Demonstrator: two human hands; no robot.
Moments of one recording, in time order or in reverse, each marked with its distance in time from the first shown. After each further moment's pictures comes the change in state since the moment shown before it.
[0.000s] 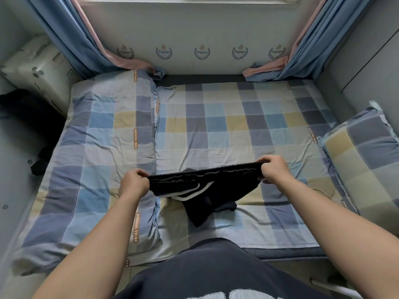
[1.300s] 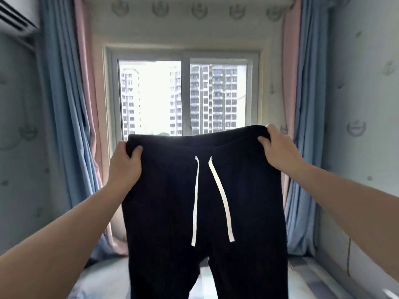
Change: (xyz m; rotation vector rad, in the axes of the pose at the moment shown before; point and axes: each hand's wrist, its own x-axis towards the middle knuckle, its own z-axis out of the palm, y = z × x) left_hand -0.073 0.414 -0.341 -0.678 0.631 1.044; right_hand -0.106 -0.406 -0.341 -0.034 0.804 -1.117
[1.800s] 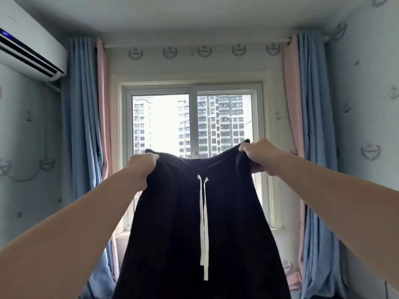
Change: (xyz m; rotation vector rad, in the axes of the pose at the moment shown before) left_hand 0.052 0.098 -0.006 -0.253 -0.218 -0.506; right_hand 0.057 -0.095 -0.011 0.624 -0.232 0.413
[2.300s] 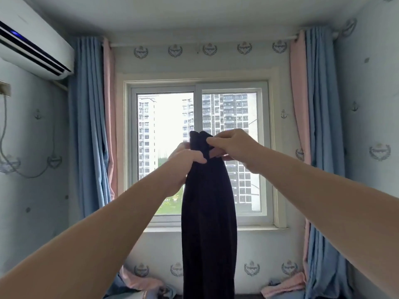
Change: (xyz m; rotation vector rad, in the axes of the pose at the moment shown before) left_hand -0.072 0.007 0.046 -0.083 -0.438 0.195; right_hand -0.043 -0.038 0.047 -0.020 -0.276 -0.321
